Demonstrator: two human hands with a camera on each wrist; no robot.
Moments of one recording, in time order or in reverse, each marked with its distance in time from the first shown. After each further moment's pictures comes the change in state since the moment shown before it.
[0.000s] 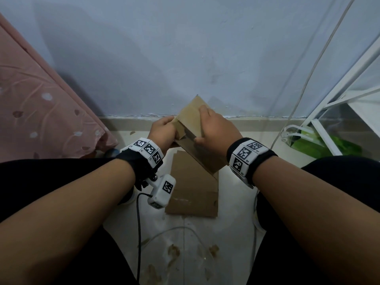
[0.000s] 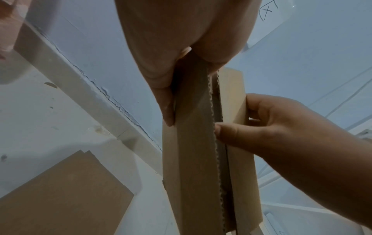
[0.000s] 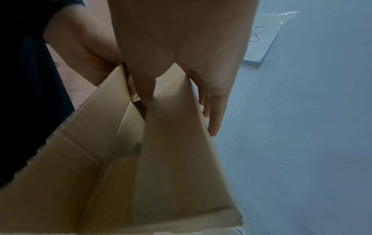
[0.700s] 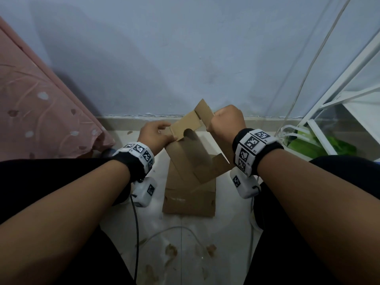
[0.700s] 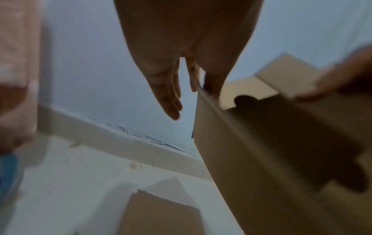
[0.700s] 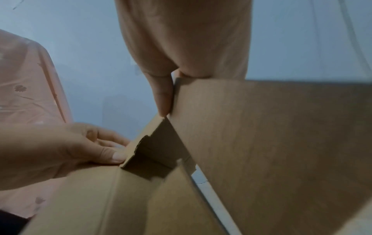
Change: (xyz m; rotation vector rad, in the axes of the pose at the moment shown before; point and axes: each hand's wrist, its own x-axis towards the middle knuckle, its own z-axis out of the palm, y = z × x) left_hand 0.016 -0.019 -0.026 0.499 0.042 0.208; right_hand 0.003 0.016 -0.026 0.548 0.048 0.462
